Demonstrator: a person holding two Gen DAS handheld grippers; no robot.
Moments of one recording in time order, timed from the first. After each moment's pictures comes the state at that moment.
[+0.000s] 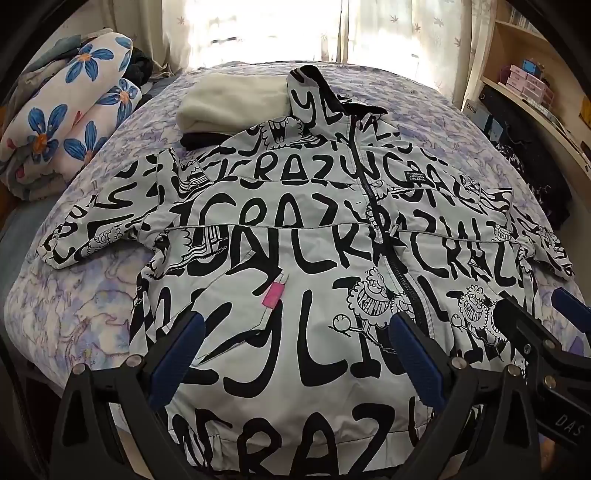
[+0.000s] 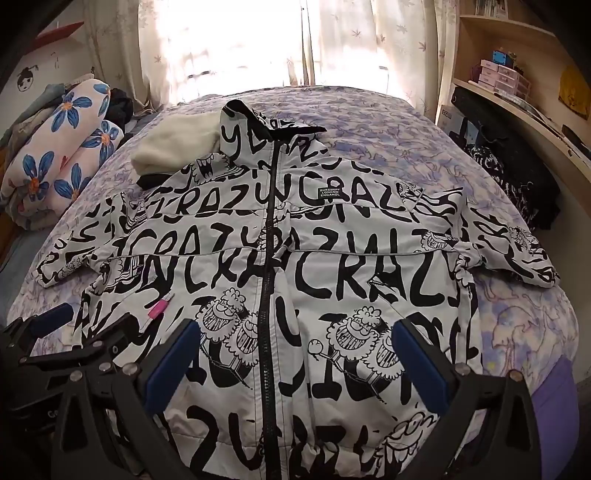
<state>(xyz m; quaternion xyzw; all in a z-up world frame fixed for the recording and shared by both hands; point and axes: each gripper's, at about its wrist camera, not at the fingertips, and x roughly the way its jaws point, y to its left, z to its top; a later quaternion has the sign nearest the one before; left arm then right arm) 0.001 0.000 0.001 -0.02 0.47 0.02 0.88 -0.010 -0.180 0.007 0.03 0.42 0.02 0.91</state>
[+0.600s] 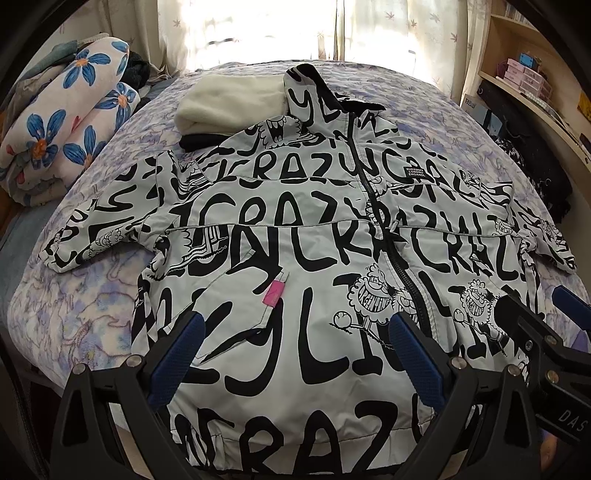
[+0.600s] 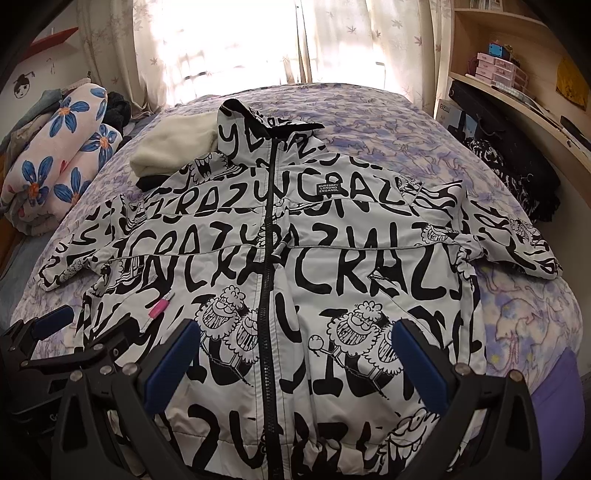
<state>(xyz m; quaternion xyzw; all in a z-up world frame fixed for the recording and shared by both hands) 0.001 0.004 0.002 -0.02 0.46 0.02 0.89 -0.013 -0.180 0.006 0.04 0.43 0.02 0.90</state>
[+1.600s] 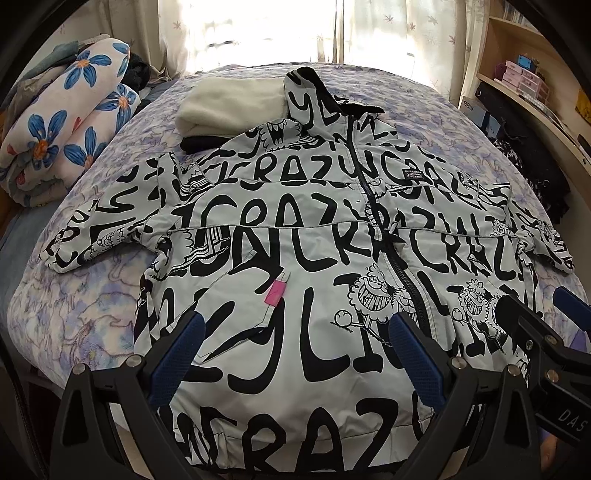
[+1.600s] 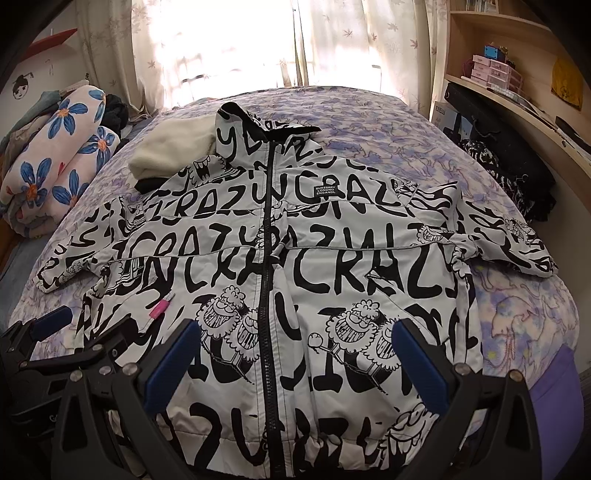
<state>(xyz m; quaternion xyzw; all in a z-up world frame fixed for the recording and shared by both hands) -0.004 -0.001 0.004 0.00 0.46 0.02 0.89 -0.018 -0.180 0.011 0.04 0.42 0.01 0.91</state>
